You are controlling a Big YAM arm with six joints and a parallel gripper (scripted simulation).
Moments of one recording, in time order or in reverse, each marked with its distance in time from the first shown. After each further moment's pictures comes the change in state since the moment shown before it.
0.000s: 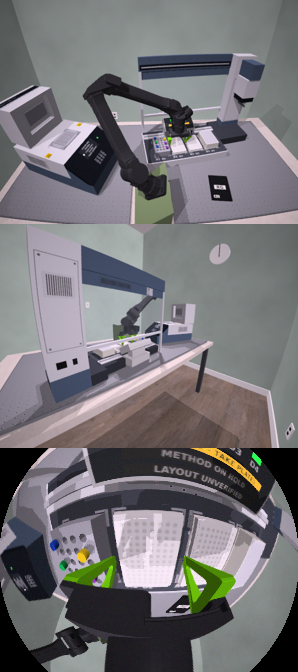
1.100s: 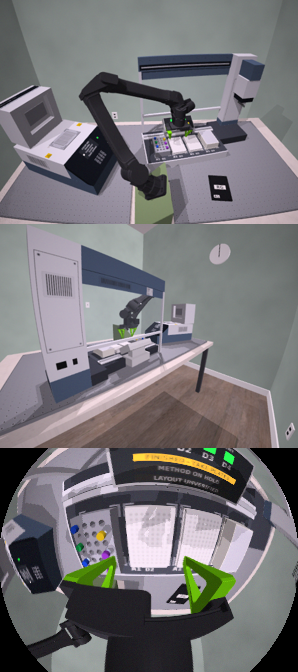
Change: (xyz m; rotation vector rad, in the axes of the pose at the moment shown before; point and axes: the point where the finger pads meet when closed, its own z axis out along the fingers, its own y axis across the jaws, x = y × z) arm 0.003 0.003 -0.051 -0.004 0.002 0.011
